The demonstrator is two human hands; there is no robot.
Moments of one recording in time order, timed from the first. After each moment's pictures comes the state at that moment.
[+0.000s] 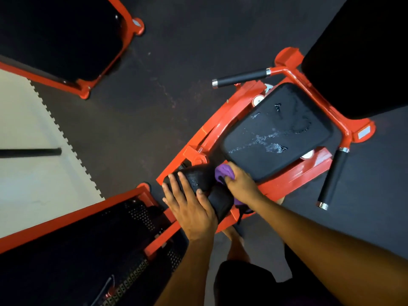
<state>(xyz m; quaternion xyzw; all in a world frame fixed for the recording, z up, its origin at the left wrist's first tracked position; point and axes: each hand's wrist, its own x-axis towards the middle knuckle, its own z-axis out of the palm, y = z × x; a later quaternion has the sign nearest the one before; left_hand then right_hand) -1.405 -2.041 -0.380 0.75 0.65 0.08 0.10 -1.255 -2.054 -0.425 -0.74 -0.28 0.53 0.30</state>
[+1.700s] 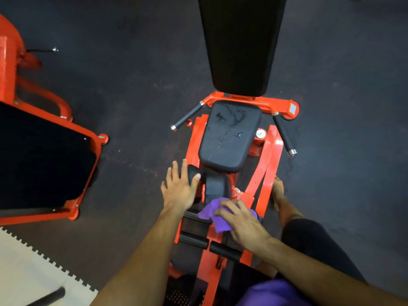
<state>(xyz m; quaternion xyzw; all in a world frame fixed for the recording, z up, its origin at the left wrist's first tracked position) -1.430 -1.939 -0.320 0.92 0.31 -0.20 0.14 -1.439 -2.172 -0.346 -0.83 -0.39 0.24 0.31</state>
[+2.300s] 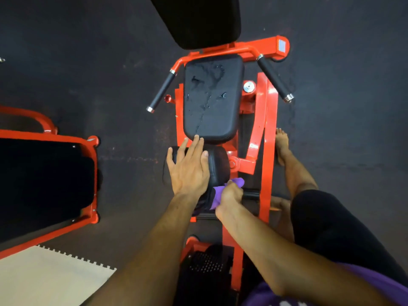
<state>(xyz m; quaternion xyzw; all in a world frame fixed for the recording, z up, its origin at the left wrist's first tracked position) -1.413 -1.980 -0.350 0.99 0.10 -0.11 0.01 -1.454 -2.070 -0.428 -0.33 0.64 0.27 0.64</state>
